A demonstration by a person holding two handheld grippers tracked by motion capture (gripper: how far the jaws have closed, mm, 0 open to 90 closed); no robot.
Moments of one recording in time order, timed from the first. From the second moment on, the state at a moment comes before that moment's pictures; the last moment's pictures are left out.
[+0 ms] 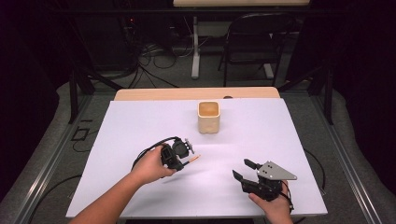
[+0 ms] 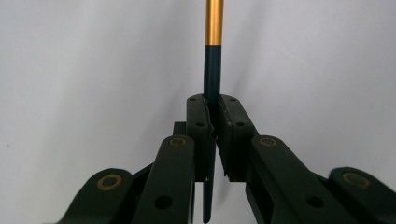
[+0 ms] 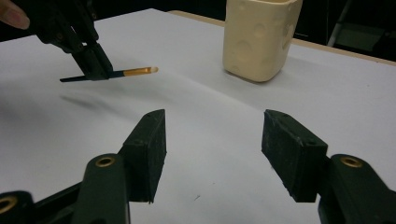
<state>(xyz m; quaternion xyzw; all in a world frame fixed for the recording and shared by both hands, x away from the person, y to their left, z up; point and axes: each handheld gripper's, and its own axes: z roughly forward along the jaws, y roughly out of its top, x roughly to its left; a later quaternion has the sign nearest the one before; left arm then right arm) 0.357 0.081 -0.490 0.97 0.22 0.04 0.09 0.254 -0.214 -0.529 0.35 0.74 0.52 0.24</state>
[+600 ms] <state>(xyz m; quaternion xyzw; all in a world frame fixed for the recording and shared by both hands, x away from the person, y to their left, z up) 0.343 0.107 -0.468 0.95 0.24 0.06 0.19 0.255 -0.210 -0.532 0.36 0.75 0.51 0.23</state>
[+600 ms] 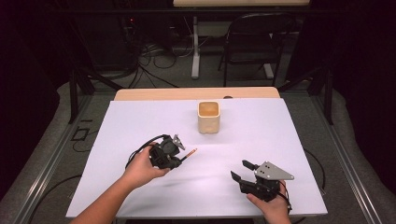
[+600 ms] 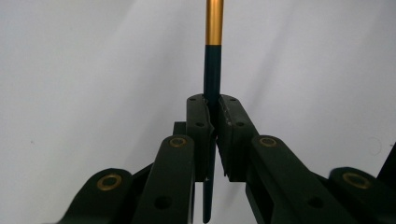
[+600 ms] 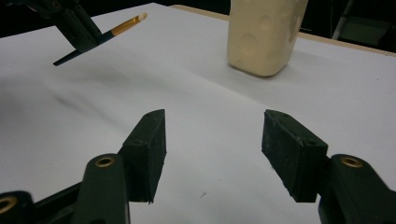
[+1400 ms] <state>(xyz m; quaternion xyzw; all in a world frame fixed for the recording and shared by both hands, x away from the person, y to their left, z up) 0.316 0.136 -0.469 0.88 0.27 0.07 0.38 0.255 -0.204 -0.534 0.37 0.75 0.50 0.24</state>
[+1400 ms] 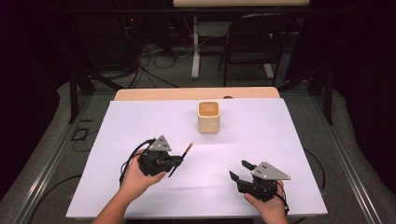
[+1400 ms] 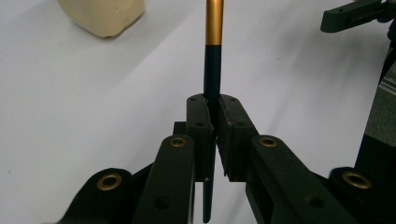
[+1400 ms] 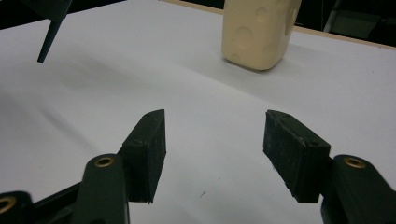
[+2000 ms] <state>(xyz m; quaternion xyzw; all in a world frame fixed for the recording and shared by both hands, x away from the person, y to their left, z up) 0.301 0.151 -0.474 0.84 0.28 0.09 0.45 0.257 -0.194 -0.528 0.37 0.75 0.48 0.24</state>
